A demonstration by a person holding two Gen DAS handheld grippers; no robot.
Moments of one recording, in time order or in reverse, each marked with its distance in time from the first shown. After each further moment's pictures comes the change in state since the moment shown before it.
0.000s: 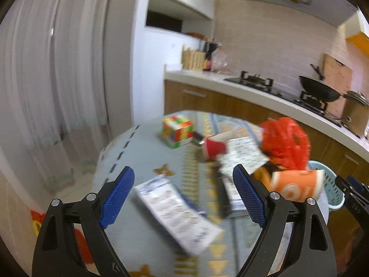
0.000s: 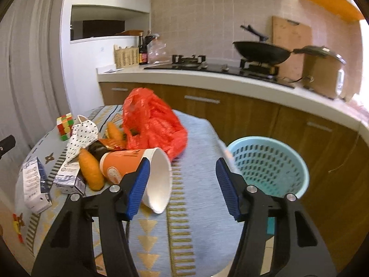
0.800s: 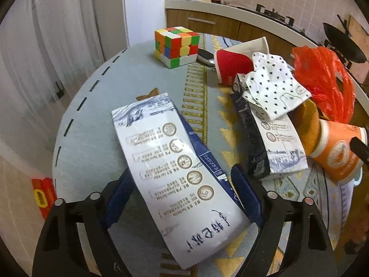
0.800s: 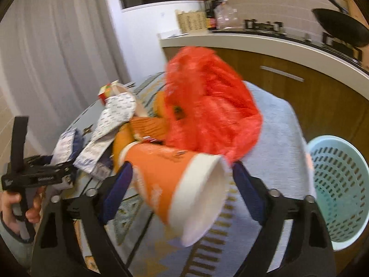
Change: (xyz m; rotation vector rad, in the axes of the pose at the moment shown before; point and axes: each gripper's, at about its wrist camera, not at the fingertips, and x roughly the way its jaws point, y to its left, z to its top) left arm 0.088 -0.019 -0.052 0.026 0.394 0.051; right arm 0.082 0.015 0.009 -0.160 0.208 0.479
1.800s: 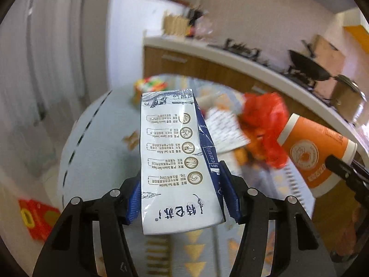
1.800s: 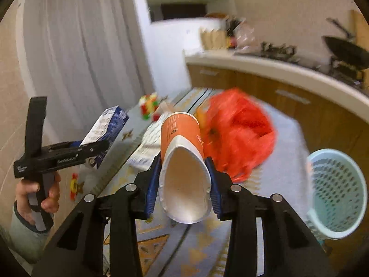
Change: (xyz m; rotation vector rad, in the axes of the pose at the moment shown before) left arm -0.086 -0.023 0.012 0.048 -0.220 -0.184; right arm -0.090 0.035 0.001 -0.006 -0.136 -0.003
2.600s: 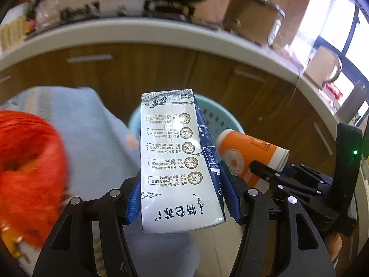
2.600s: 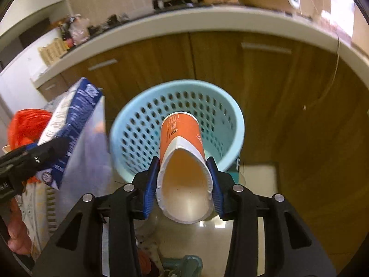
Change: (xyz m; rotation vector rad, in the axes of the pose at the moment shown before) left arm 0.150 -0.343 -0.014 0.420 0.311 -0.518; right arm -0.037 -0.242 -0.101 0.550 0.201 -0.600
